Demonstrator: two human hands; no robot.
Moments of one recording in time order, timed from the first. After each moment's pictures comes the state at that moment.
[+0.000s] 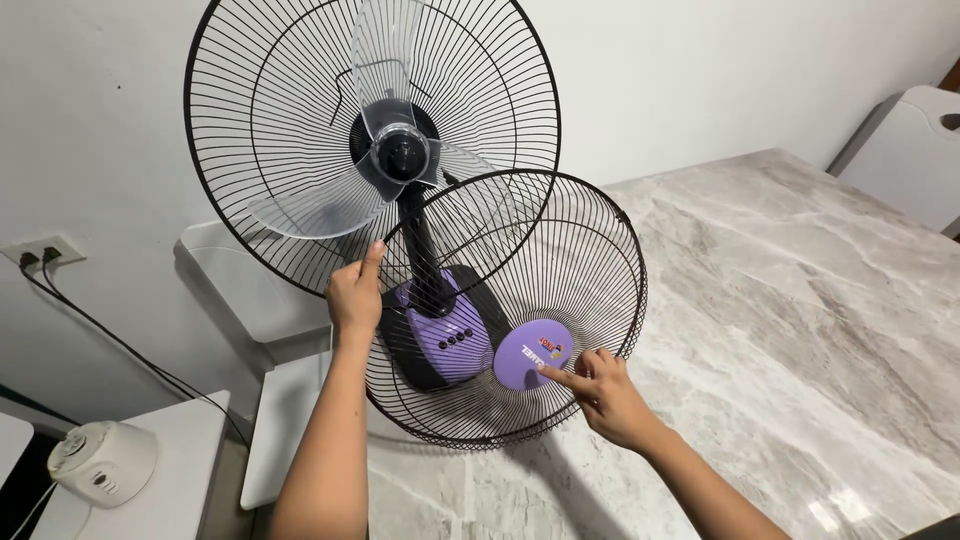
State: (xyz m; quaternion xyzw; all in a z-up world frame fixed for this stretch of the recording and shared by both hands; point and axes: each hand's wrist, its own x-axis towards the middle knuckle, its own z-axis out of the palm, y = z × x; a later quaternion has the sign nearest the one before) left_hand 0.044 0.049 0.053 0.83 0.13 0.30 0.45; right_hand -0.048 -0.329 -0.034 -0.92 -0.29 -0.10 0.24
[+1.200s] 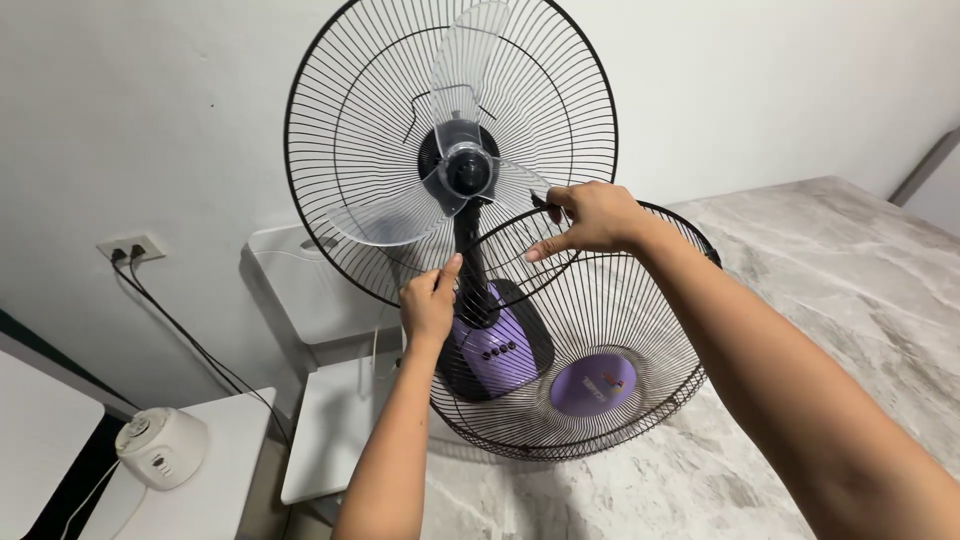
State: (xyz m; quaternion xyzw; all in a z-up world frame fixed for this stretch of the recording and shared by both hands) left_hand 0.029 0.031 0.060 0.83 0.06 0.33 0.45; right_hand 0.087 -0.229 0.208 -0.96 -0.27 -0.07 0.07
